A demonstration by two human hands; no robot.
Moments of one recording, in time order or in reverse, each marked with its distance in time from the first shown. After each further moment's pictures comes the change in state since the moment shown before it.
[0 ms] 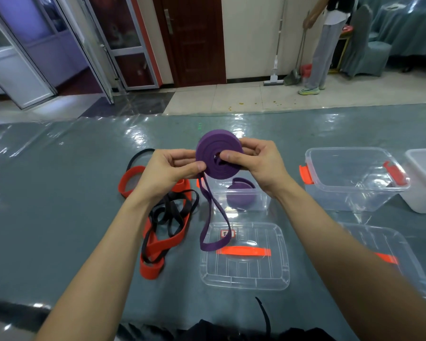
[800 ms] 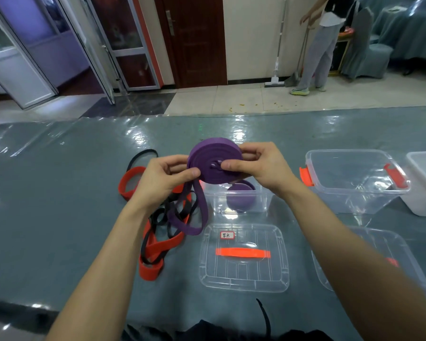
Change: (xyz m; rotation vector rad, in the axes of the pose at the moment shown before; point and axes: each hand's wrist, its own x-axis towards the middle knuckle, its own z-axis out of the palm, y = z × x) left_hand -0.012 -0.009 -0.002 0.046 0.038 0.021; right_hand 0.001 -0.003 -0.013 -0.164 -0.091 0.078
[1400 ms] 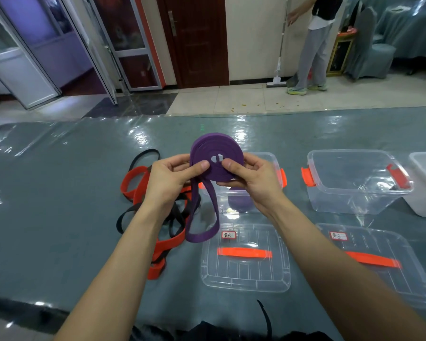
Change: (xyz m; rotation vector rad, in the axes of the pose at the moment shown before) left_hand -0.002 0.001 0.023 -0.117 0.221 -0.075; right_hand -0.009 0.035 0.030 0.426 0.147 0.043
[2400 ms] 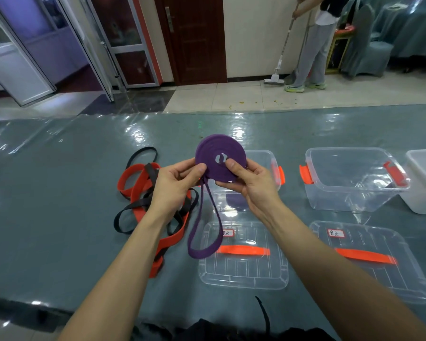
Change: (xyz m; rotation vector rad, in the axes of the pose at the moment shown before) left_hand -0.003 -0.026 0.009 0.003 -0.027 0.072; right_hand 0.001 0.023 -0.007 0.125 0.081 0.024
